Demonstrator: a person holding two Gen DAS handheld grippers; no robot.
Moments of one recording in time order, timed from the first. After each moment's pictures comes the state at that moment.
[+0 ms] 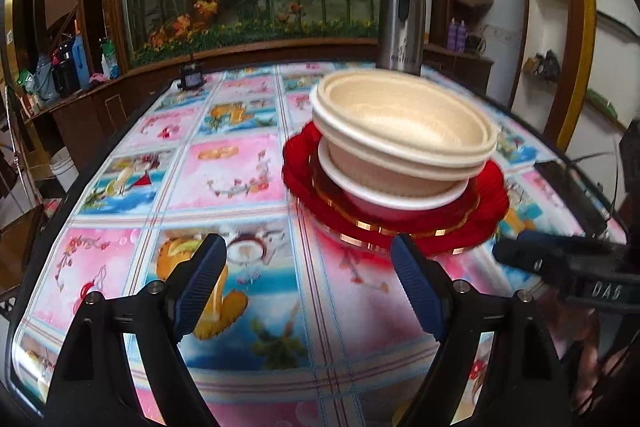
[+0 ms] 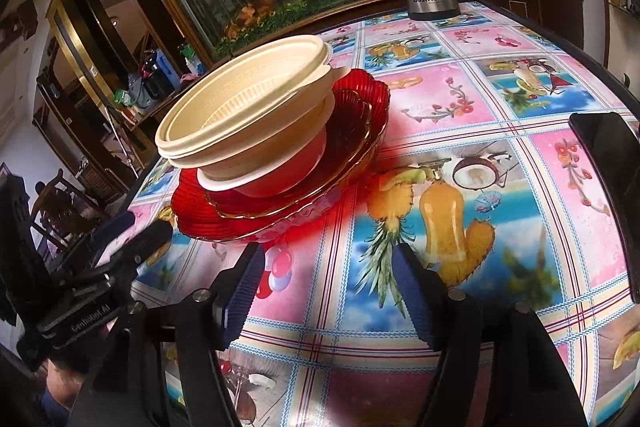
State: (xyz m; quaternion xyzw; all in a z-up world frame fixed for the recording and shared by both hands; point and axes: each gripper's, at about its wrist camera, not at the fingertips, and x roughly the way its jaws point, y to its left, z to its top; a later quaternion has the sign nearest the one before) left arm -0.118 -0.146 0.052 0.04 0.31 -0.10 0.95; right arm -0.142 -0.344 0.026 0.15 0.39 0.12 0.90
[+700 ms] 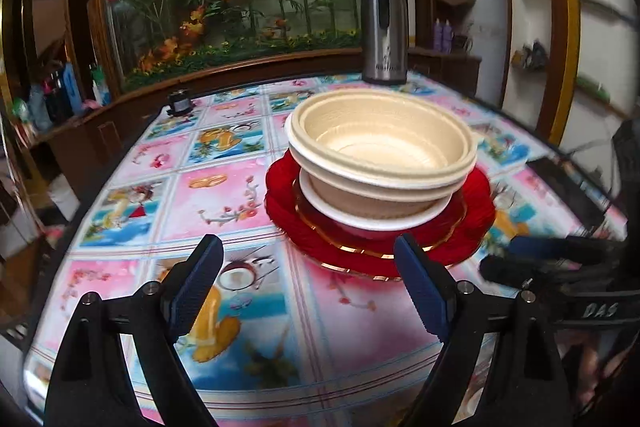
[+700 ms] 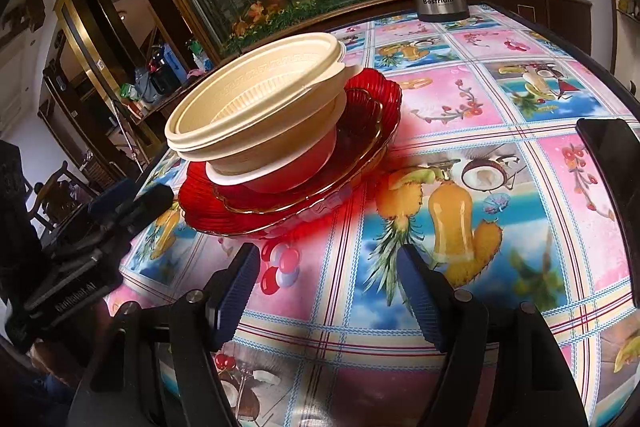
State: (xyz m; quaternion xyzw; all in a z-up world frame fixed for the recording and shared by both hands) left arm -0.118 -0.166 0.061 0.09 0.29 -0.11 0.95; right arm -0.145 -0.342 0.028 0.14 0.38 0.13 0.90
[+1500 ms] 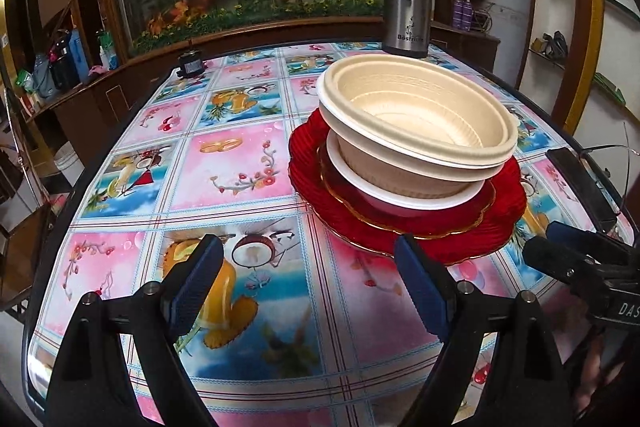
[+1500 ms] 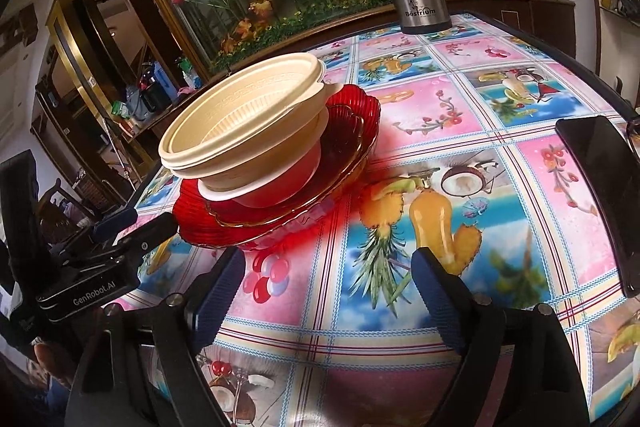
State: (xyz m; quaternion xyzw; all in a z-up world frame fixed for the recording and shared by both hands) left arm -0.099 -0.149 0.051 0.06 0.35 -0.08 0.93; right arm -0.152 -0.349 0.032 0.16 0.37 0.10 0.91
